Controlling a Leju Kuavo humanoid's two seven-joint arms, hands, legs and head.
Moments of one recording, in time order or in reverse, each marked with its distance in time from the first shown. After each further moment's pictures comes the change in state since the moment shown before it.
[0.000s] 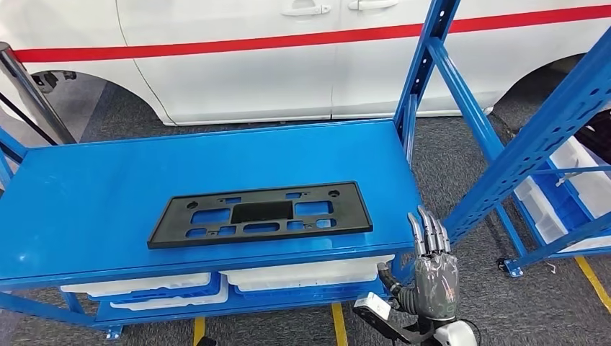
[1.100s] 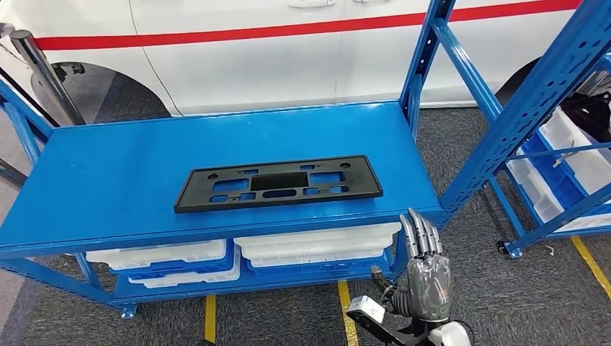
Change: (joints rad) left arm 0.001 0.002 0.000 0.000 0.004 -0.002 -0.002; right arm -0.005 0.004 0.028 0.003 -0.010 -0.003 -0.001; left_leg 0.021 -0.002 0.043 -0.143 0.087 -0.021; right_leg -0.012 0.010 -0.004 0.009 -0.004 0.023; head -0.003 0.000
